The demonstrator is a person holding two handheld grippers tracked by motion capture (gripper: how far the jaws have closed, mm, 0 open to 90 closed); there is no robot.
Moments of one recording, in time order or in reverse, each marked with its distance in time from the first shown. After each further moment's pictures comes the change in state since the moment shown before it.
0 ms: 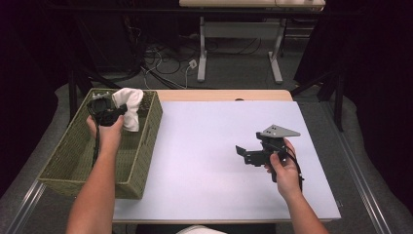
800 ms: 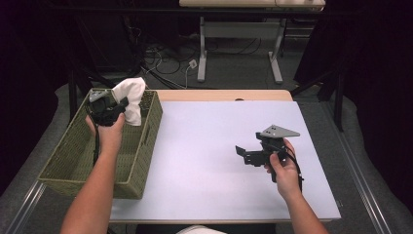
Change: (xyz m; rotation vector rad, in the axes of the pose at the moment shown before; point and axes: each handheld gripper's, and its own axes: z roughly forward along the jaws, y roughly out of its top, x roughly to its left) left arm -0.020 0.005 -0.025 -0.155 -0.061 0.062; right arm 0.001 0.000 0.000 -0.002 0.003 0.005
